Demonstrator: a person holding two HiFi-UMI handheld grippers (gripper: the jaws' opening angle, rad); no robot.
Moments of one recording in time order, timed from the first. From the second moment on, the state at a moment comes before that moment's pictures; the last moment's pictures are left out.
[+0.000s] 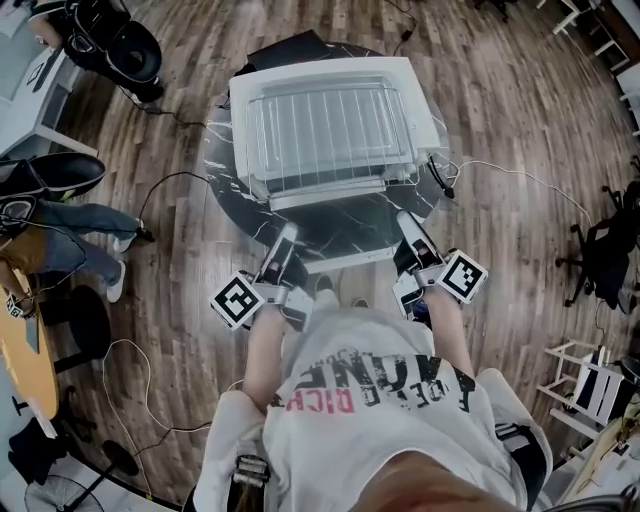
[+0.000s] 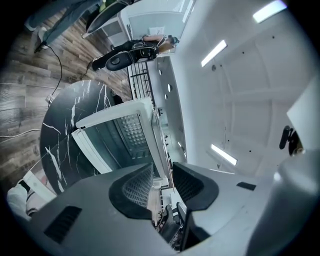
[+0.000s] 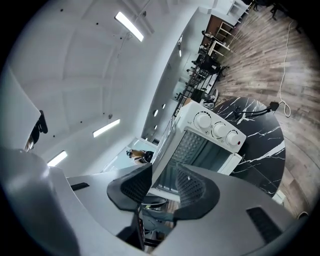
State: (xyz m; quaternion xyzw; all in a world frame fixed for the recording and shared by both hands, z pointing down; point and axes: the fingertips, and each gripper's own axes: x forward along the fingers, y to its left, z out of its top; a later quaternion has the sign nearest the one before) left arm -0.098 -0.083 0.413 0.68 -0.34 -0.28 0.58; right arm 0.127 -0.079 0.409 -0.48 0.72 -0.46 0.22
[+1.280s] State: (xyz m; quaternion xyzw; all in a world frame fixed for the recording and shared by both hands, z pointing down) left arm 0.007 0.063 0.359 0.84 -0.53 0.00 0.12; right arm 0.123 0.059 0.365 -0.45 0.89 -0.11 -0.01
